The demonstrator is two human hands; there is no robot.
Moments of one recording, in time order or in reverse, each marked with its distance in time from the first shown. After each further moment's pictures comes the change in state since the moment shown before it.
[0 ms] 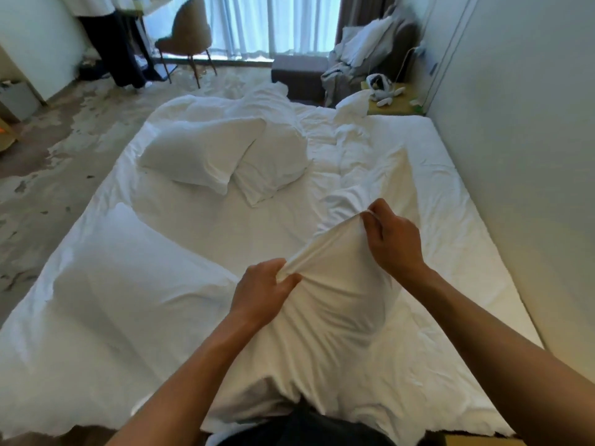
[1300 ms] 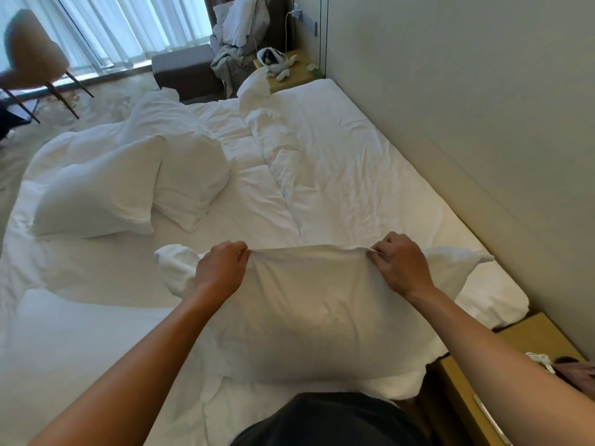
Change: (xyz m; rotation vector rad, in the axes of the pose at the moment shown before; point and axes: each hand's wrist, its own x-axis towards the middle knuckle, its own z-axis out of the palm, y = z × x) left_hand 0.139 -0.016 0.035 0.442 -0.186 0.238; right_hand -0.121 0.104 -0.015 -0.251 -0.129 0.455
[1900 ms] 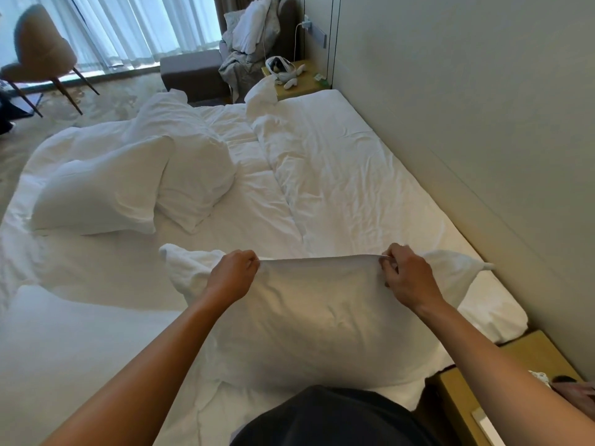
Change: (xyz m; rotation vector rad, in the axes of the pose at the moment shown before) left_hand 0.012 -0.020 0.024 -0.178 -0.124 -0.027; right_hand -0.004 -0.021 -0.014 0.157 -0.073 0.136
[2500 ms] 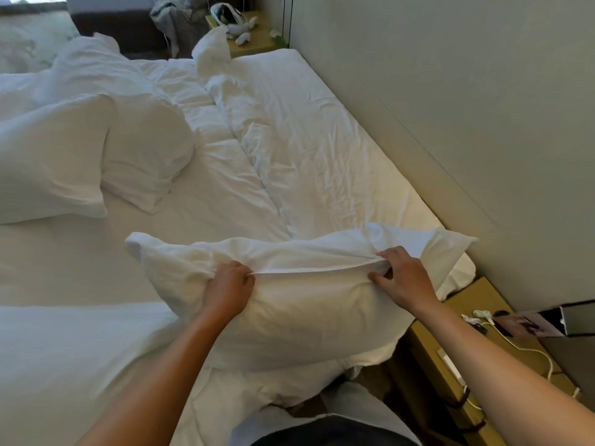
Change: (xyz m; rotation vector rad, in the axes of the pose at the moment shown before) left_hand -0.013 -0.074 0.070 -0.026 -0.155 0.107; right_hand -0.062 0.001 0.035 -0.260 -0.152 0.192
